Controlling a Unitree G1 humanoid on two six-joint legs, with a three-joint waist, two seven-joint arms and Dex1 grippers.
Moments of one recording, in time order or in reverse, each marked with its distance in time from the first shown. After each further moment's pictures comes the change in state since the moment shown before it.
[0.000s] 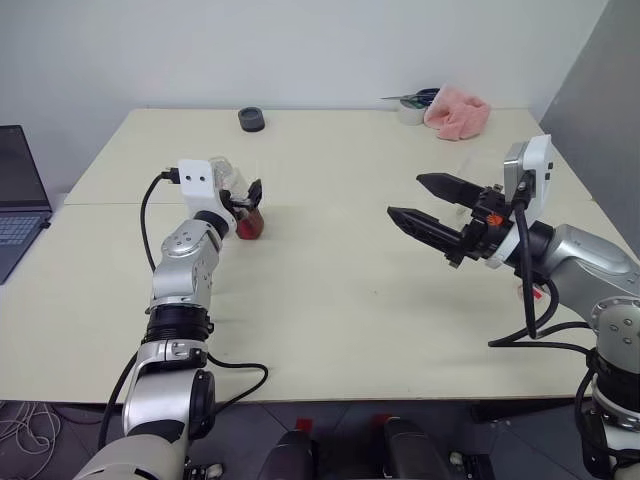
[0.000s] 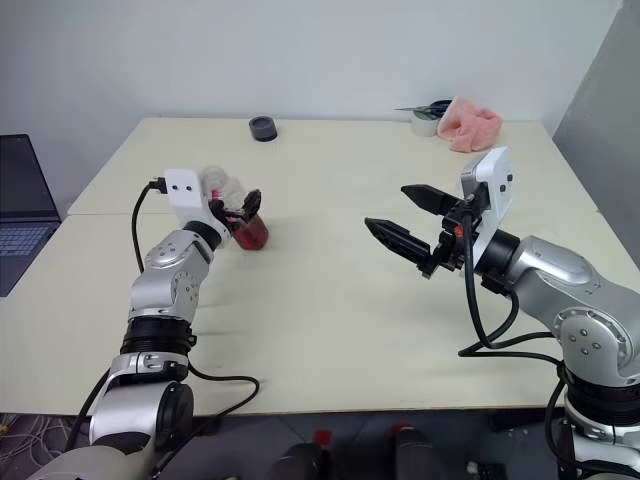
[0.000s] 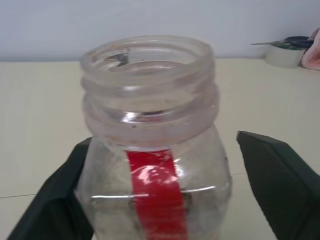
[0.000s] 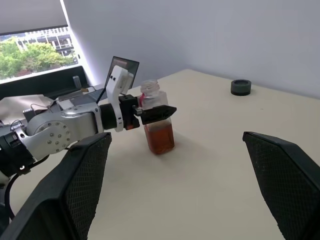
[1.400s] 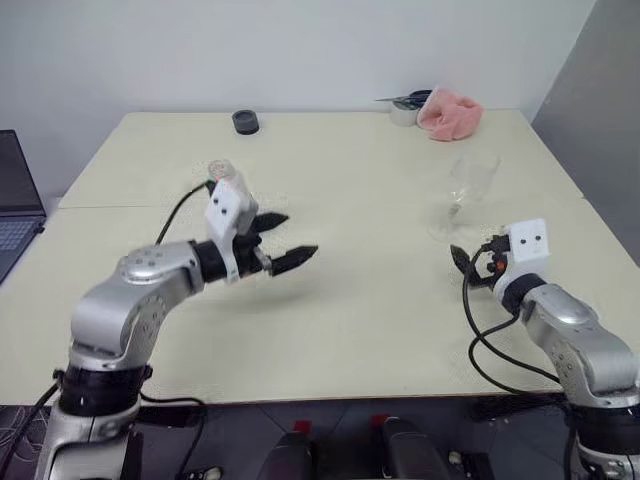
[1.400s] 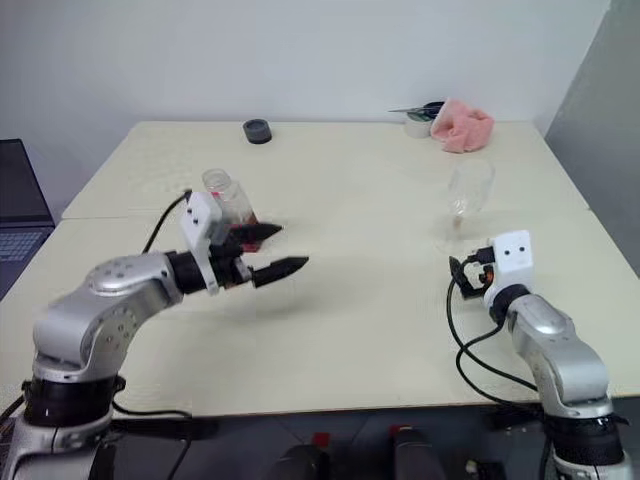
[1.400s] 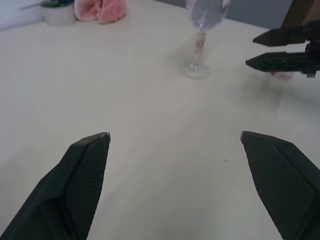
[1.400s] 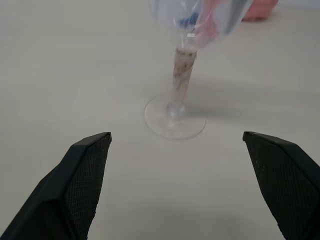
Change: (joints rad) left arm 0.234 0.298 -0.129 -0.788 -0.332 0.561 -0.451; right arm 0.260 0.123 0.078 0.300 -0.619 -0.284 -0.286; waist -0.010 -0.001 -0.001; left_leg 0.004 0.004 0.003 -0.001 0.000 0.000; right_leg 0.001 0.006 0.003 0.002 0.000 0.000
